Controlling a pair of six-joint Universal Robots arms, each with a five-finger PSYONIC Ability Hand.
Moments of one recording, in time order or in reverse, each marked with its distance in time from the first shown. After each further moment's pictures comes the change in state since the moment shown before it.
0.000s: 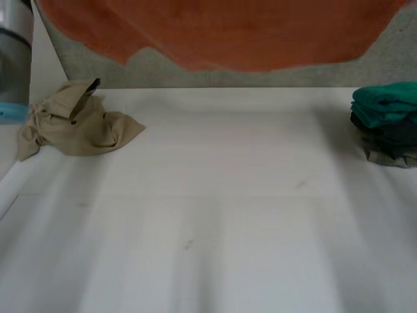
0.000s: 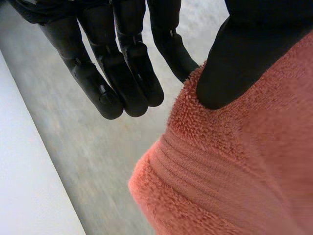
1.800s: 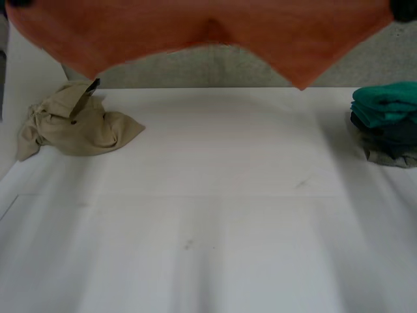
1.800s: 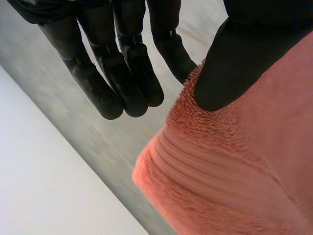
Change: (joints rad) left arm 0.044 0.123 -0.125 -0.088 -0.009 0.201; right arm -0.020 -0.020 0.111 0.051 -0.042 -0.018; left_hand 0.000 0.000 0.001 0.003 0.000; right_hand -0.003 0.005 0.000 0.003 -0.002
